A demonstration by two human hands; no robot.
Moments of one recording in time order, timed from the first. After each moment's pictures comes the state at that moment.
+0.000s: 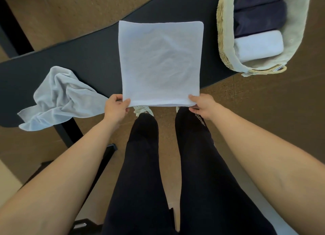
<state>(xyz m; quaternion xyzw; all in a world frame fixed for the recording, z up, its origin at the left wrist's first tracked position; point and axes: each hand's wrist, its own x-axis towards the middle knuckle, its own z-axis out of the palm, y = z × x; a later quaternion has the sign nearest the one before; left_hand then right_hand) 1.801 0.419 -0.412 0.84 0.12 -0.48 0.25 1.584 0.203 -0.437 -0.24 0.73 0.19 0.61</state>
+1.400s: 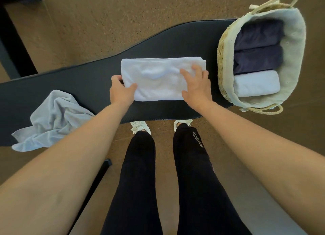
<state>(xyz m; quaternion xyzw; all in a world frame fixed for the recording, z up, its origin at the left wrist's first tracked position) 1.873 0.297 -0.458 0.89 0.06 -0.40 0.22 1.693 0.123 -0.450 -0.85 0.39 0.25 0.24</state>
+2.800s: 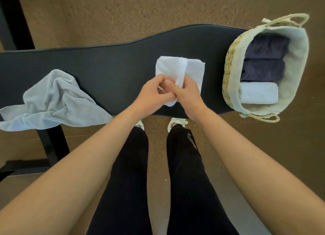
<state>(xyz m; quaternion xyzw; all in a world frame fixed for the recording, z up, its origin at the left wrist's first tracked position) 1.828 0.281 -0.378 0.73 -0.13 -0.55 0.39 1.731 0.171 -0.398 -0.54 0.48 0.09 0.69</state>
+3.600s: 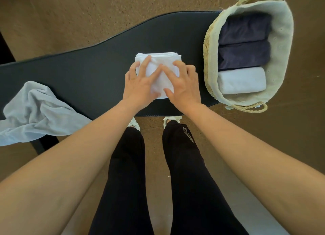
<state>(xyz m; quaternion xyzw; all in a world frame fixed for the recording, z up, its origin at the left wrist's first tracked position) 1.797 0.240 -0.461 0.83 -0.45 -0.32 -0.01 1.668 0.122 -0.452 -0.93 0.29 0.13 0.19</state>
